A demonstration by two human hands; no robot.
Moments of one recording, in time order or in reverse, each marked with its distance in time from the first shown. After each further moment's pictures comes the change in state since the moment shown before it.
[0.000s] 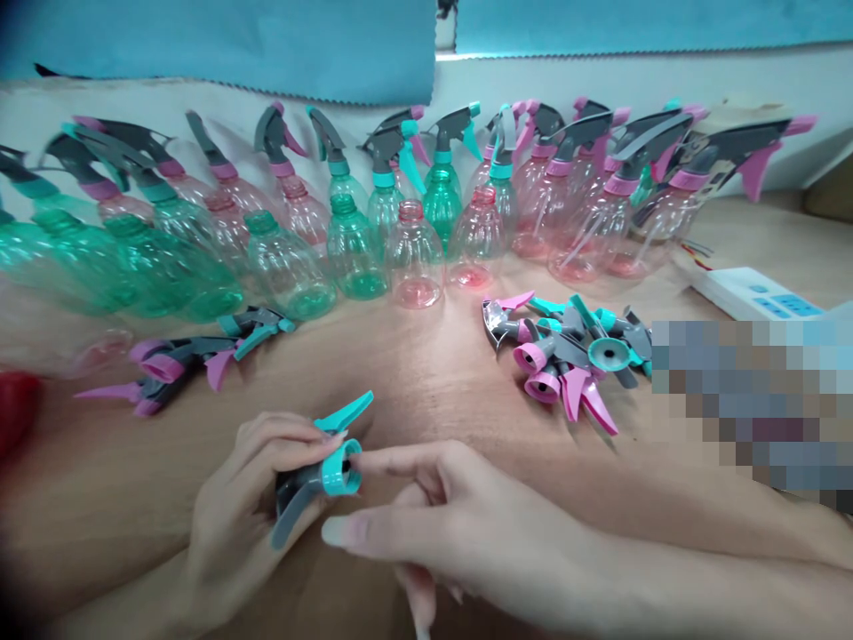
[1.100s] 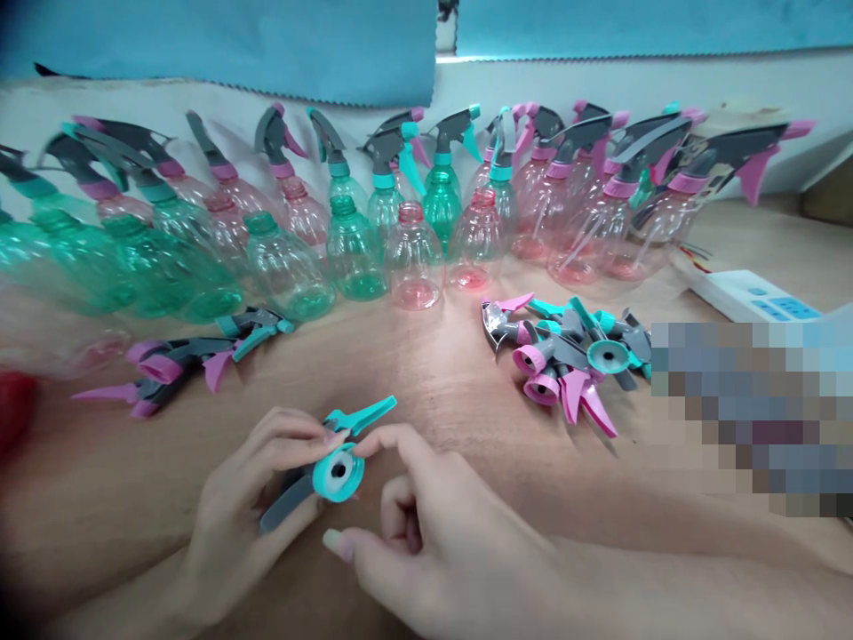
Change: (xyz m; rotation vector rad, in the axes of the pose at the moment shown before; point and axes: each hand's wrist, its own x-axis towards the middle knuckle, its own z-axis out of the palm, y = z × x) left_hand 0.002 -0.001 -0.002 -0.124 -0.061 -0.042; right_hand 0.007 0.011 0.013 -0.391 0.221 -0.243
